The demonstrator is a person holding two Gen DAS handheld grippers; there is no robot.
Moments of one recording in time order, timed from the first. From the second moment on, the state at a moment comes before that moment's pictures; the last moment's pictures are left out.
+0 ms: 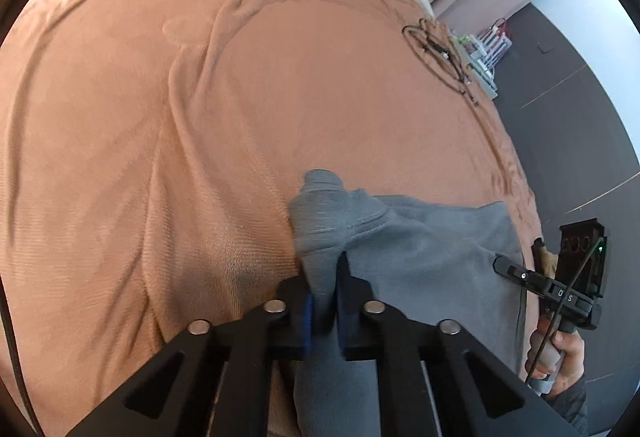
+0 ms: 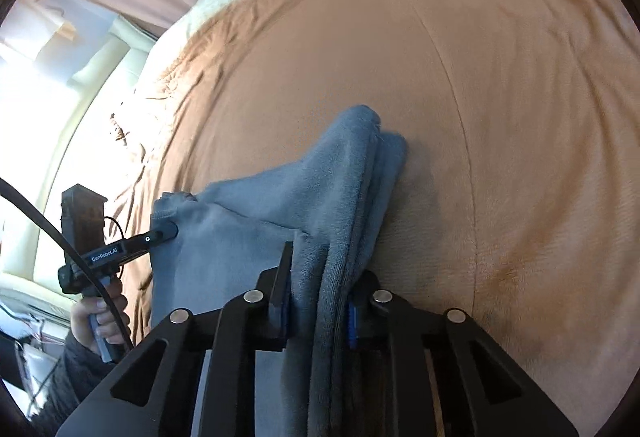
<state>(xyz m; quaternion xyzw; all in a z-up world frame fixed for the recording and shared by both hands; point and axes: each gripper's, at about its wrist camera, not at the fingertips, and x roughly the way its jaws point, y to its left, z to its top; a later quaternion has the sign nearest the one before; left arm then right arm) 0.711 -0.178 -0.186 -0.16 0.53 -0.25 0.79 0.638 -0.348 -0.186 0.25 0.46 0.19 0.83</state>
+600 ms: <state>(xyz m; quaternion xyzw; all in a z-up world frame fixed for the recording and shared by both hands) 0.637 -0.159 -0.060 -0.17 0.45 -0.27 0.83 0.515 -0.322 -0.068 0.20 0.35 0.19 0.90</state>
